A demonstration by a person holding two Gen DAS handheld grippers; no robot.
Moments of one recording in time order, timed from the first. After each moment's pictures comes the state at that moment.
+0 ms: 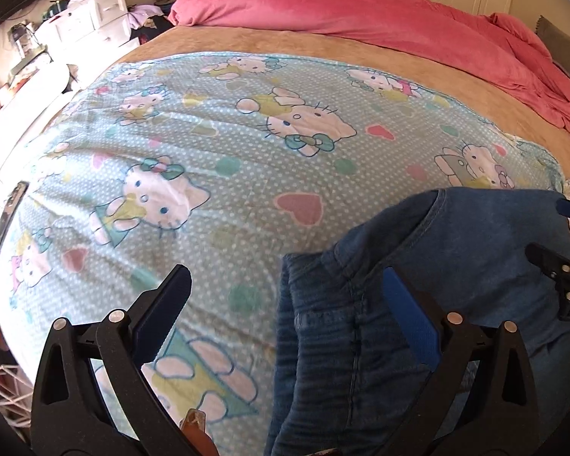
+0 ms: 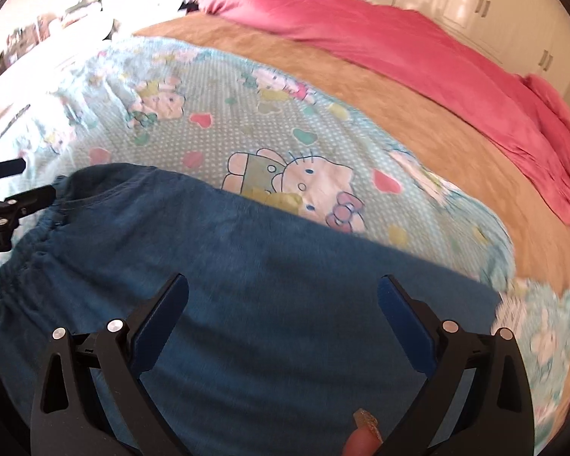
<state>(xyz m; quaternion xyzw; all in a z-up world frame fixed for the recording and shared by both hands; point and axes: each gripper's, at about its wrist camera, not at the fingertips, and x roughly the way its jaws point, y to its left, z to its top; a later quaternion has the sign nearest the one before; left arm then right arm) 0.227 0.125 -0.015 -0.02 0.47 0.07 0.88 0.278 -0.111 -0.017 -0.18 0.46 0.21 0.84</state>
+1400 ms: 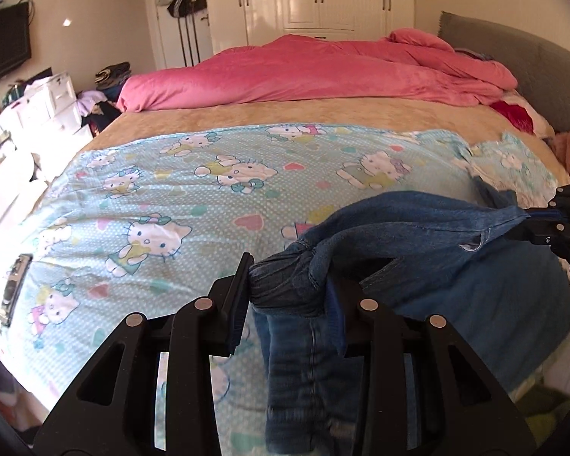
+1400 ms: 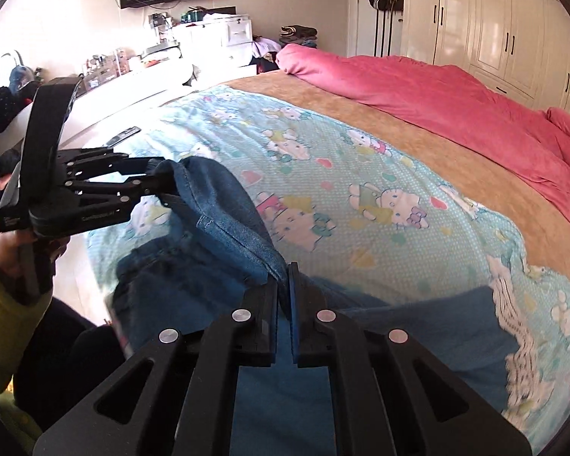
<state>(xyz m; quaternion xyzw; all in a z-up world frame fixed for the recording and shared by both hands) 0.108 0.102 0.042 0.07 0.35 -0.06 0.93 0.112 -0.112 0.052 -0.12 0.37 0.33 0.86</state>
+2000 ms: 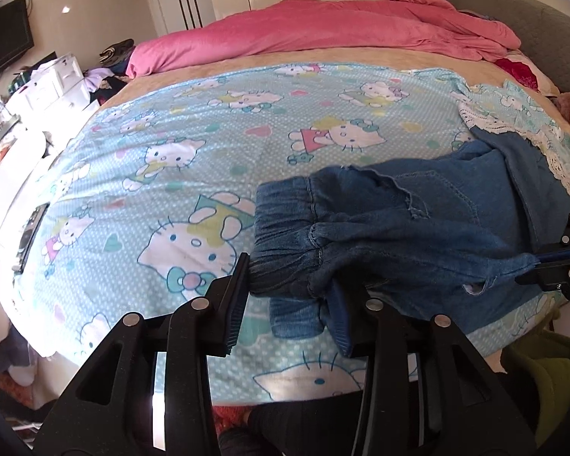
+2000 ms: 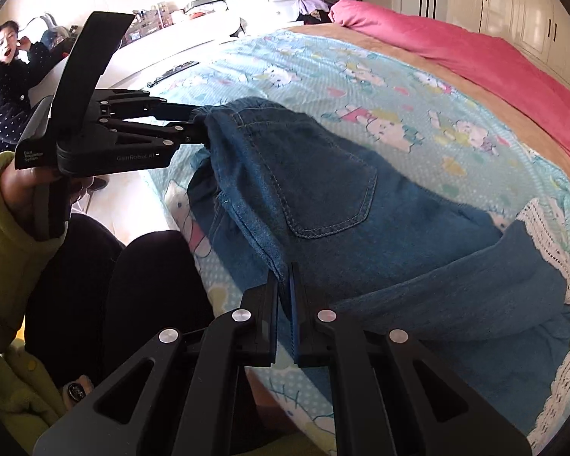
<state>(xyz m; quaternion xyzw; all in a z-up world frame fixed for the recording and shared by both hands) 0.045 0.113 -0.005 0.09 0.42 -0.04 0.90 0.021 -0.085 -0.009 -0.14 0.43 0.39 0.80</state>
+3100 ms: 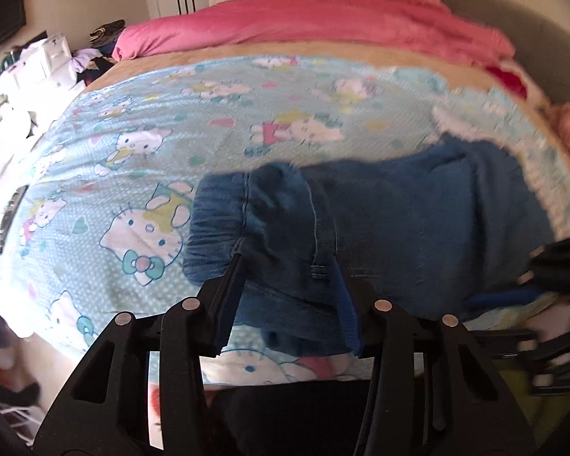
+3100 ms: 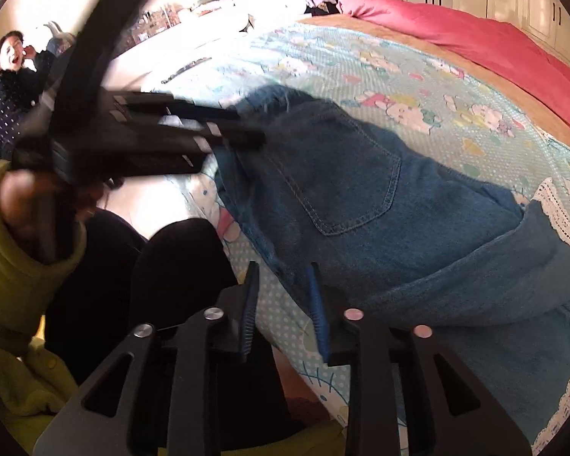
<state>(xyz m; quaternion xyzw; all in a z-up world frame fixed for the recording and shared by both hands) 0.043 0.073 -0.007 0.05 0.45 -0.05 0.89 0.007 -0.089 -0.005 -0.11 0.45 0.42 0.78</state>
